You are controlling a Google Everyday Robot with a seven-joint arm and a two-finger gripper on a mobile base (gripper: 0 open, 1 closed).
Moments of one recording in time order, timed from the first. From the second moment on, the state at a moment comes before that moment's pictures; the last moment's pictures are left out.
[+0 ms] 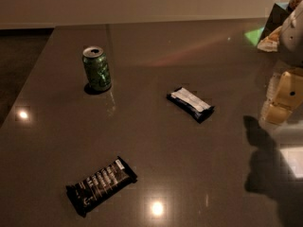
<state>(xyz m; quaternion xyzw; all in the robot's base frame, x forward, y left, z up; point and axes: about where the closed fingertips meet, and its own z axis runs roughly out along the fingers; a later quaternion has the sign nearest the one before) 0.438 -0.217 0.976 -0.60 0.78 -0.03 0.16</state>
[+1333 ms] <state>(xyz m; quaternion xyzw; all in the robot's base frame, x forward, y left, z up) 0.483 -0.166 0.956 -0.58 0.80 0.02 0.18</state>
